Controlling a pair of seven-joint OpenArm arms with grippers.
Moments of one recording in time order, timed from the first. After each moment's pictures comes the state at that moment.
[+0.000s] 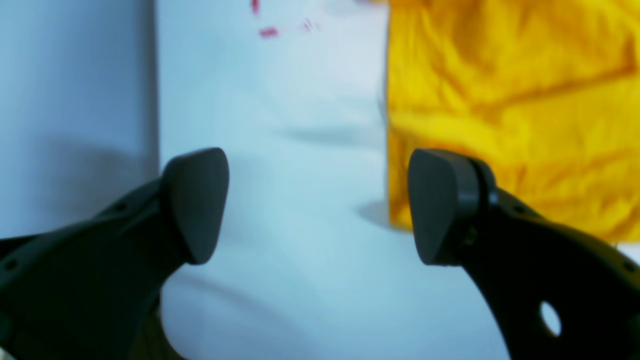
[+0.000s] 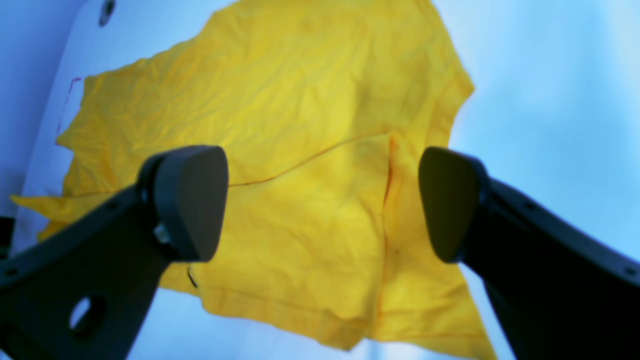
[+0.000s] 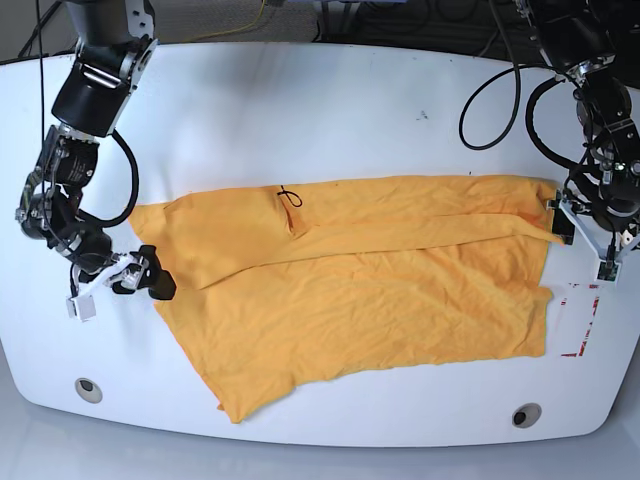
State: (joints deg) left arm -2.8 -18.2 -25.7 106.3 -2.2 -27.3 65.2; right arm 16.2 20.4 26.1 73.7 48.4 31.6 -64.1
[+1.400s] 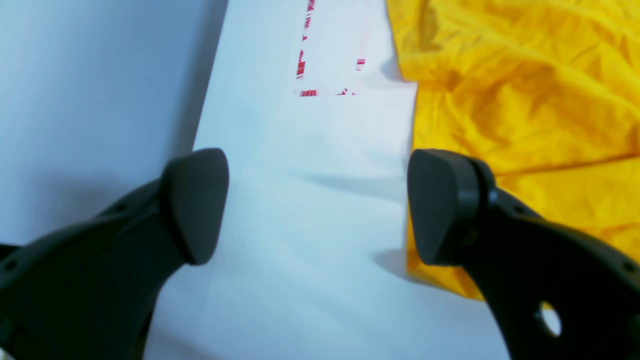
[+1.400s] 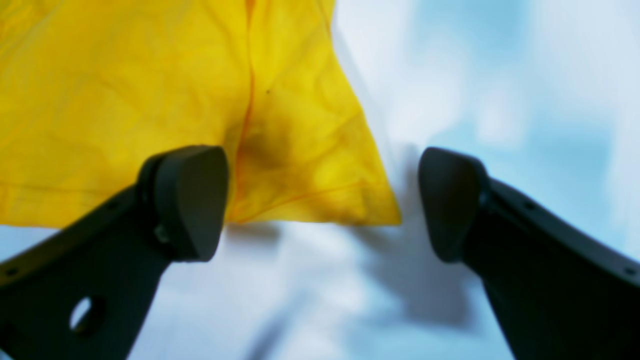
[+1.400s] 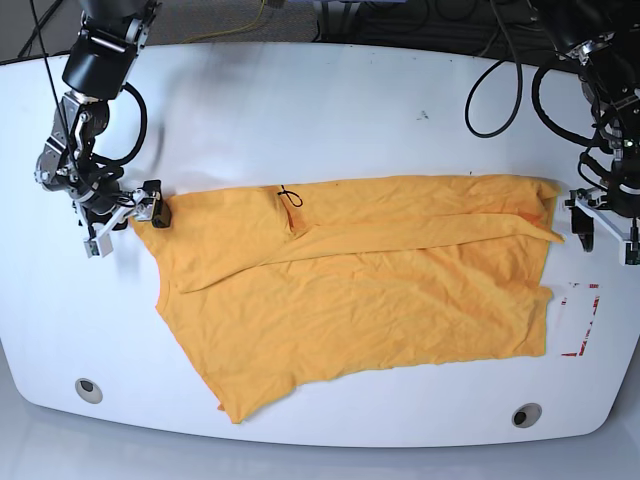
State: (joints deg) left arm 3.0 -17.5 -32.2 106.4 -2.4 -23.3 48.2; right arm 7.8 19.6 26.6 66.2 24.9 40.1 -49.1
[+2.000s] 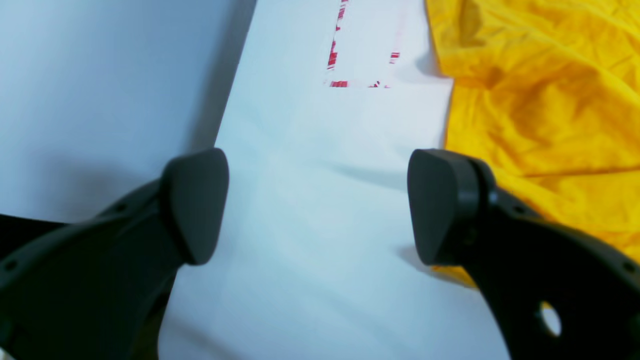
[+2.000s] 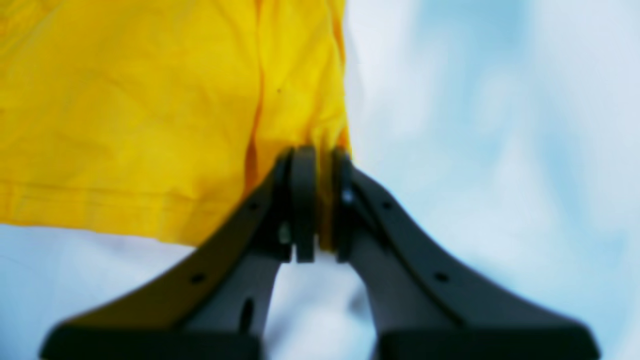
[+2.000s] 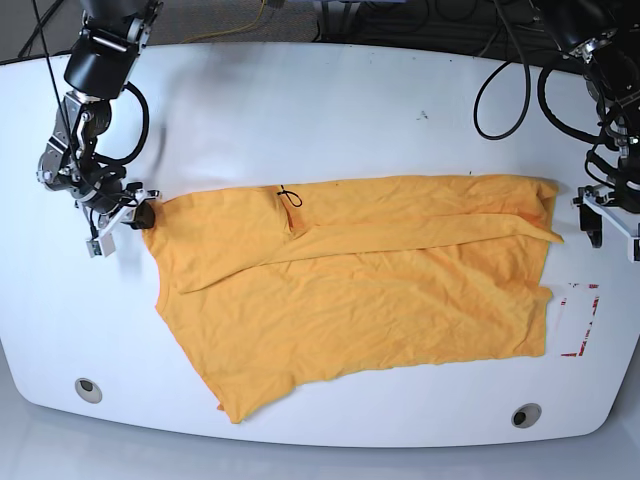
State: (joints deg) left arm 3.4 -17.6 -34.0 106.3 -2.1 -23.1 48.4; right arm 7.5 19.3 26.4 66.2 24.9 40.1 -48.9
